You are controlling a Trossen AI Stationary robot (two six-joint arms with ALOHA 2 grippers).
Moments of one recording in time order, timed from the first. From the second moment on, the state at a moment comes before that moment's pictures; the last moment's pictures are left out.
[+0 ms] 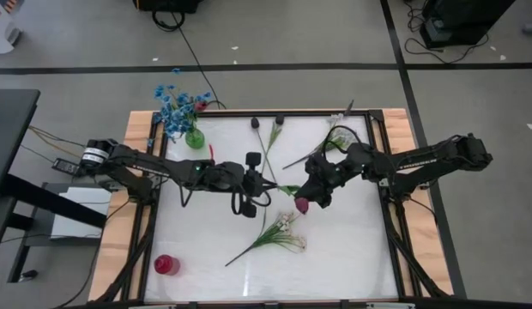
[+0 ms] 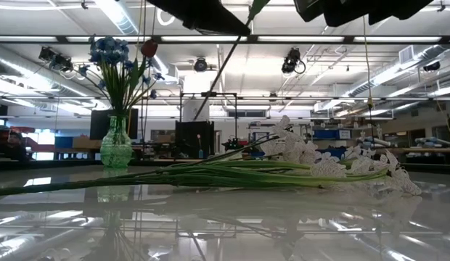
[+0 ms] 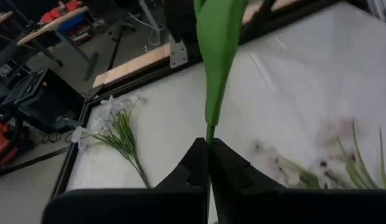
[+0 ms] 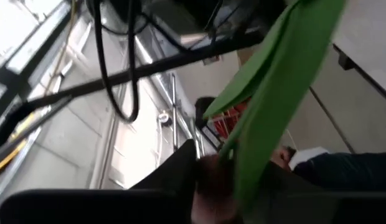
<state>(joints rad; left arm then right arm) -0.12 1.50 1.07 0.01 -0.22 0.34 0.03 1.19 0.69 0.61 -0.52 1.91</state>
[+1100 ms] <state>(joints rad) 0.04 1.46 1.06 0.06 0.01 0.27 -0.11 1.17 0.72 0.69 -0.76 1.64</state>
